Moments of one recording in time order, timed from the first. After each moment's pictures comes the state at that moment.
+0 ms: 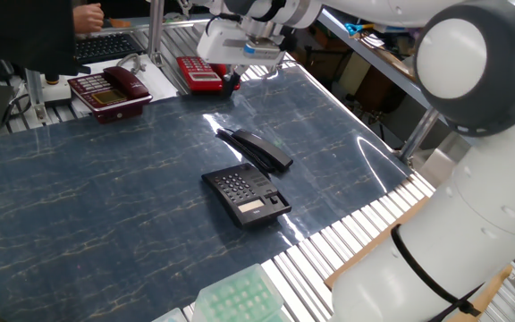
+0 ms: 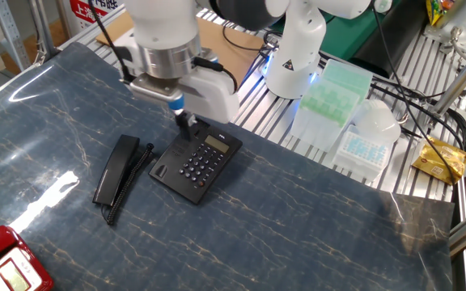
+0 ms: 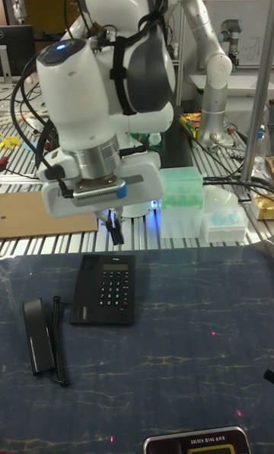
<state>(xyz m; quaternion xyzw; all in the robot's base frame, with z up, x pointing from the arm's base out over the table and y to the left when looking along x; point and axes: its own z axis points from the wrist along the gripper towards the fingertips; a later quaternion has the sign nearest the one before) 0.538 -0.028 0.310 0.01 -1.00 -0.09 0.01</state>
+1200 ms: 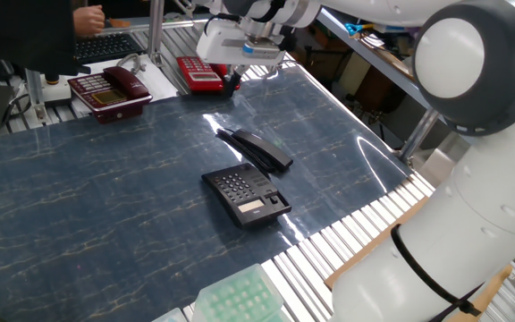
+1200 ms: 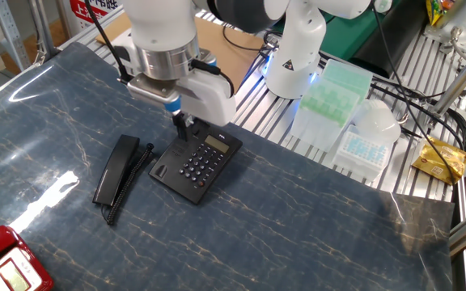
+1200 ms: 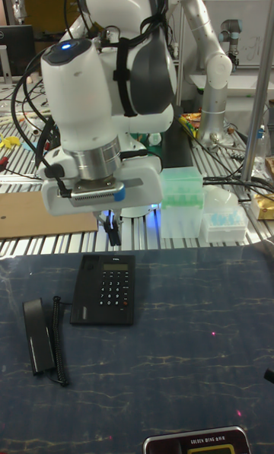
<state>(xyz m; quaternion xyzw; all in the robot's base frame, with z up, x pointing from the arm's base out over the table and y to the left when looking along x) 0.542 -0.034 0.309 -0.01 -1.00 -0.08 0.01</state>
